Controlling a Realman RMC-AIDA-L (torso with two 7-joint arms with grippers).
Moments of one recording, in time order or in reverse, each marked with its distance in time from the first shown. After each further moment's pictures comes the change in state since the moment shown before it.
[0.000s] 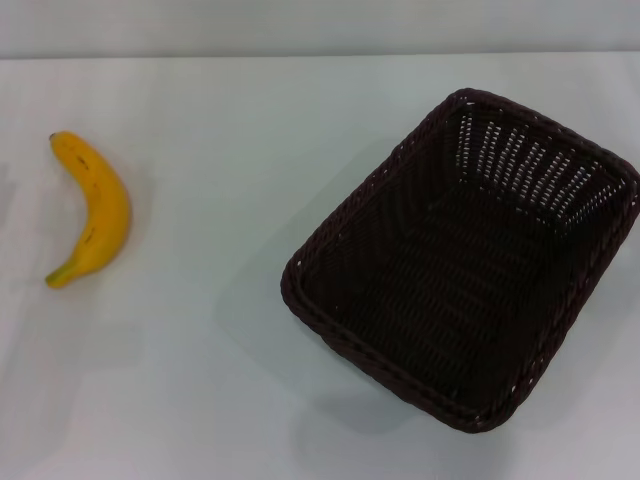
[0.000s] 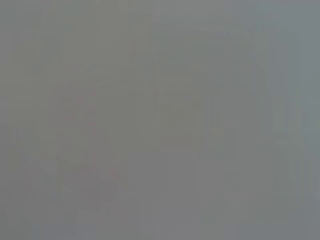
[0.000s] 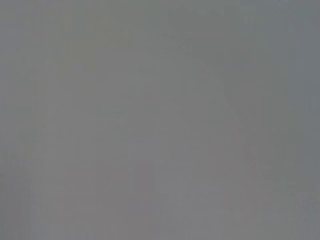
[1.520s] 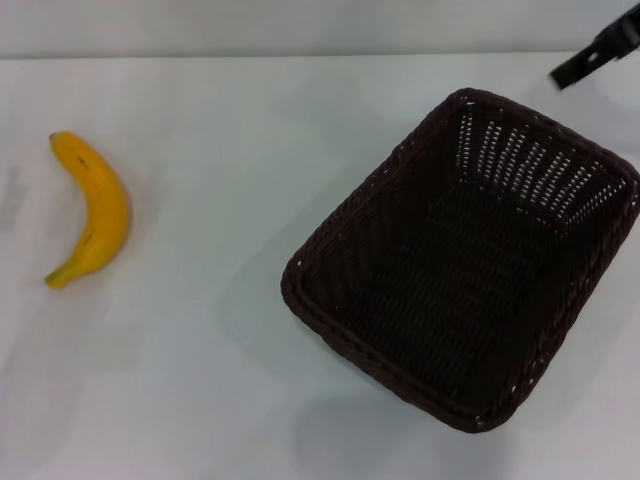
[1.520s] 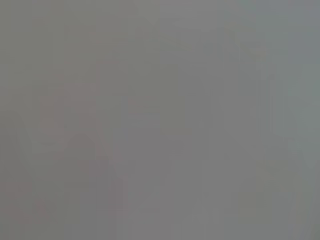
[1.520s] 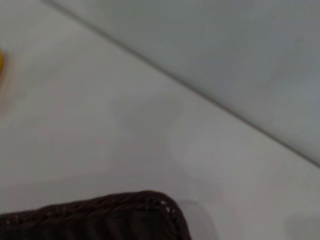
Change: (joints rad) left arm 0.018 -0.003 0.005 0.017 0.048 -0.012 -0.055; right arm 0.700 -0.130 -0.381 -0.447 -1.469 0.300 1.429
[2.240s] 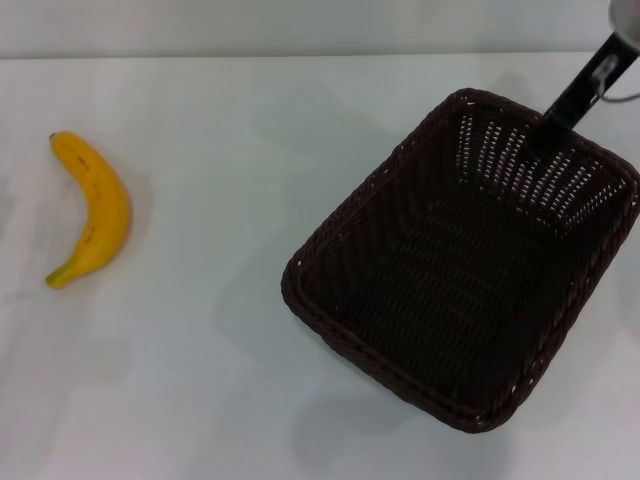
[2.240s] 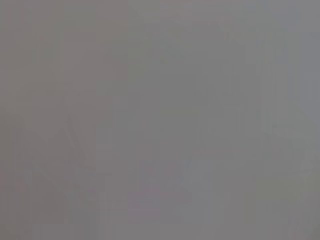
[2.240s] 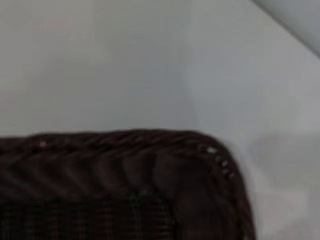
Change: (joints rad) left arm 0.043 0.004 0.000 0.031 0.029 0.007 0.000; right arm 0.169 0.063 -0.078 0.346 -0.227 -0.165 0.002
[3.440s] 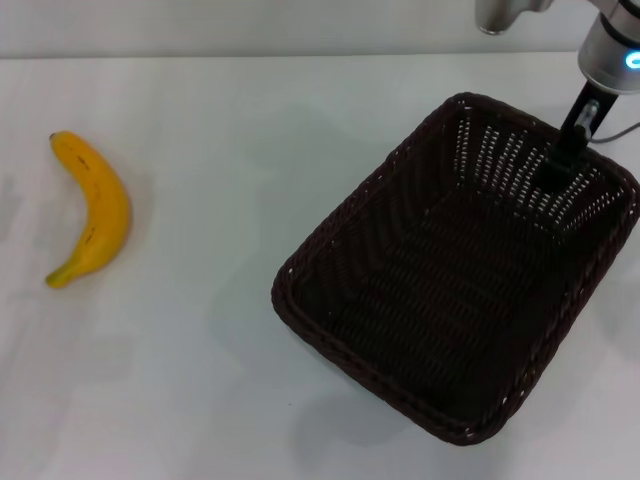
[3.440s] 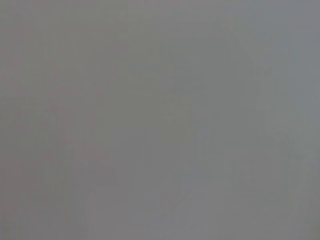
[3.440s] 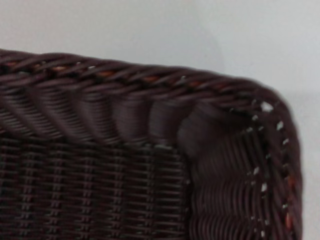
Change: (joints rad) left arm -0.007 -0.005 0.000 -0.009 0.002 -0.001 -0.005; right arm 0.033 0.071 -0.107 0.030 -0.110 0.010 0.003
